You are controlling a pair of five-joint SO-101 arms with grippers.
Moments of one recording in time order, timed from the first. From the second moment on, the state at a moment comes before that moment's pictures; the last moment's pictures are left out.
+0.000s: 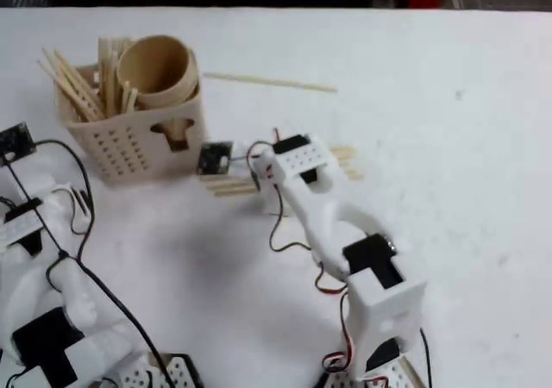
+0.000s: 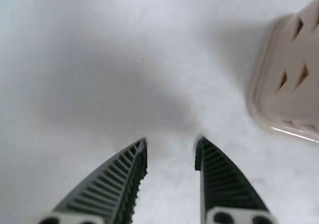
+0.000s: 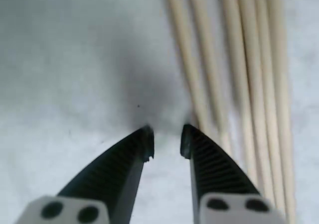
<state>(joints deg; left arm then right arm) -39.3 -11.9 51.9 34.4 -1.7 -26.2 19.5 16.2 58.3 61.2</state>
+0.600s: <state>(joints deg) -39.3 -11.9 51.9 34.4 -1.7 -25.7 7.4 22.2 57.4 61.2</state>
